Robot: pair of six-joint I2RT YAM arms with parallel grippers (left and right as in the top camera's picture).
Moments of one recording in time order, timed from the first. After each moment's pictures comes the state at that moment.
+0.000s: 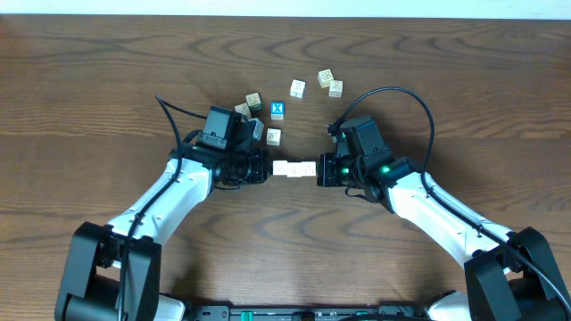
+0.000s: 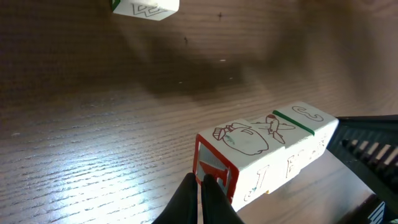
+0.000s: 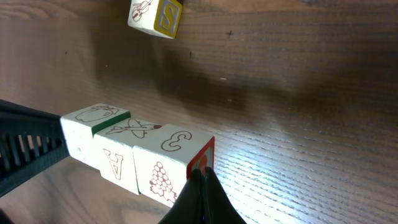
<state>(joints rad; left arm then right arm) -0.32 1.60 0.90 -0.43 0.51 -0.41 0.49 1.58 0.87 -0.25 -0.33 0.53</state>
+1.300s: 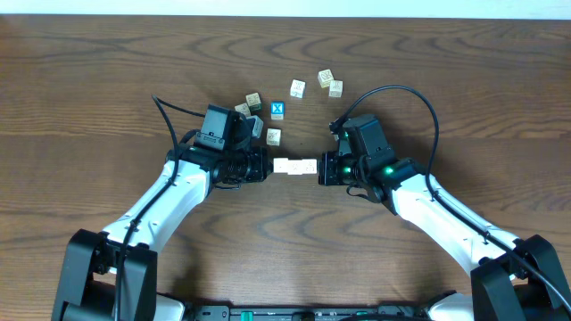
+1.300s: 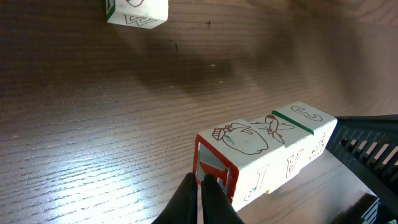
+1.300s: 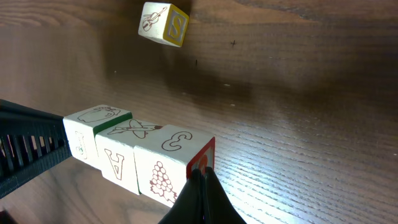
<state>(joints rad) -0.32 1.57 0.91 -0.43 0.52 -0.41 0.49 1.55 0.87 -0.26 -0.32 0.53</state>
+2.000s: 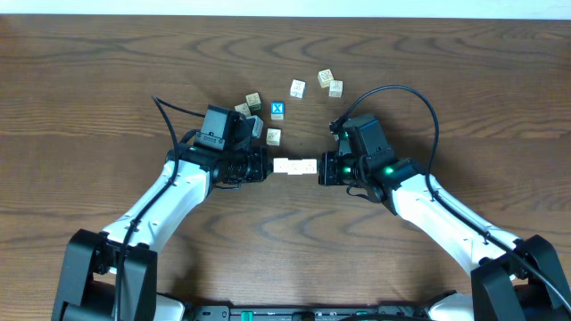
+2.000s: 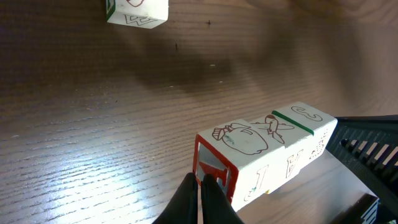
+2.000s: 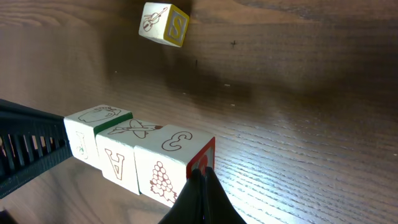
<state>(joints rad) -0.32 1.57 0.91 -0.43 0.52 -0.41 0.49 1.55 0.87 -0.26 -0.32 0.53</state>
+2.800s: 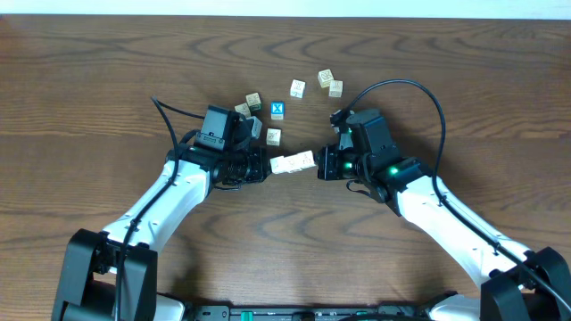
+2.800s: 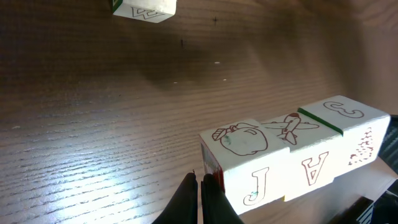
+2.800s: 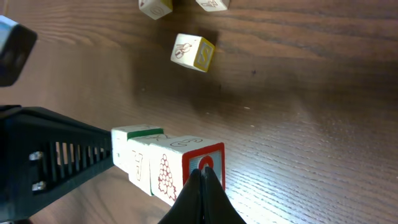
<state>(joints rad) -0.32 1.57 0.91 -0.44 0.51 -0.44 0.49 1.51 0.89 -0.24 -0.33 0.53</state>
